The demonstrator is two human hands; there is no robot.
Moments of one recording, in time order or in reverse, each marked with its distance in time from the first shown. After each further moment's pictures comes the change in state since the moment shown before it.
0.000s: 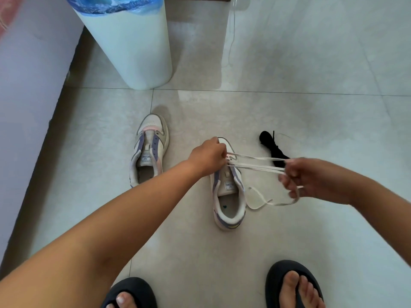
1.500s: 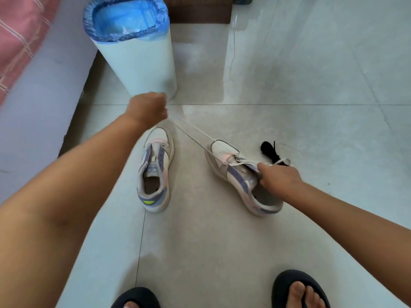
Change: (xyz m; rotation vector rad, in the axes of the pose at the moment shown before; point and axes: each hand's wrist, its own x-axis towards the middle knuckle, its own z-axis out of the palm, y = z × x) left_hand 0.004 -0.083 -0.150 0.428 0.317 -0.161; right_hand 0.074 0.010 0.038 -1.662 0.492 -0.047
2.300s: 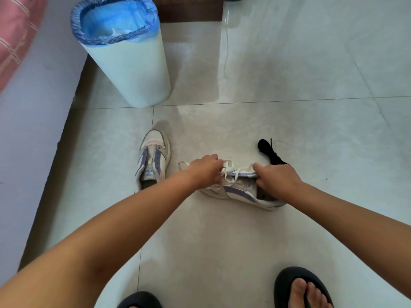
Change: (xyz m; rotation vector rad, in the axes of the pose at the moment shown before) left_hand -0.063 0.123 0.080 -0.155 -0.442 0.347; right_hand 0.005 0.009 0.018 -0.084 0.126 -0.139
